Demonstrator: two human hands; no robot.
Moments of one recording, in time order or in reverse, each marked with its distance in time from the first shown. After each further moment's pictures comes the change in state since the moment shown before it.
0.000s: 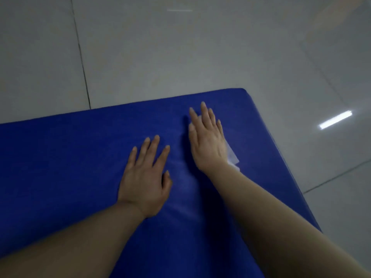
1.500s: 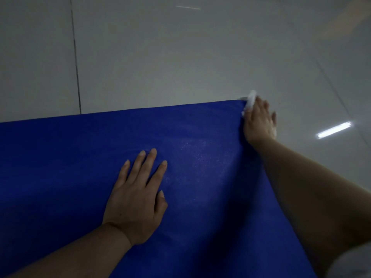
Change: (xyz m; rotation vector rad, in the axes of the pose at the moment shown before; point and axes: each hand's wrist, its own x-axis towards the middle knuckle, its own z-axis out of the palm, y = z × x) left_hand 0.006 -0.004 0.007 -0.034 0.076 0.050; right_hand 0.101 0.120 -0.048 -0.240 -0.016 0.325
